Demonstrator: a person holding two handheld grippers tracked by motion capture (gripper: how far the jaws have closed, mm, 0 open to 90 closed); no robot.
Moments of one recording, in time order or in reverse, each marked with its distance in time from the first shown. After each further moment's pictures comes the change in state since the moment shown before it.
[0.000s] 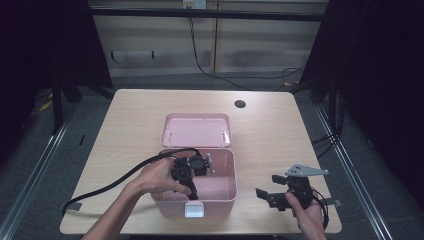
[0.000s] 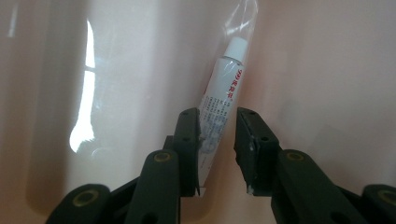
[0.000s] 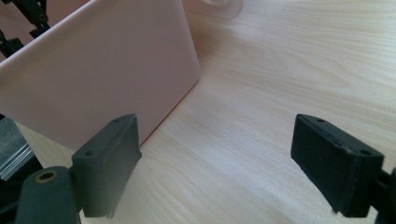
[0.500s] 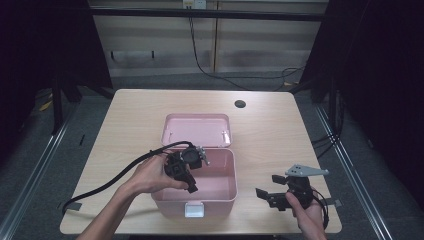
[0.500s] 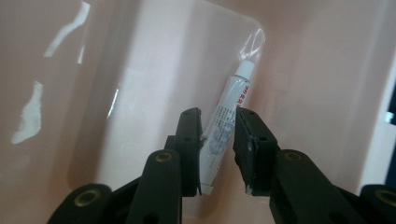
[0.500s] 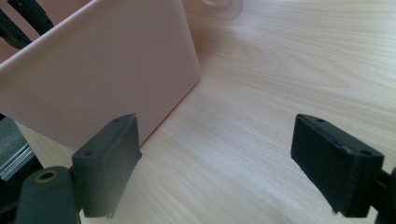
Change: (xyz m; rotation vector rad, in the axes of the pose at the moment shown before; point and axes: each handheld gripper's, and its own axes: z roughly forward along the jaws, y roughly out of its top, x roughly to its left) left arm -0.008 -0.009 -0.027 -0.105 0.088 -0.030; right arm 0.000 0.000 0.000 -0.003 0.000 -0.001
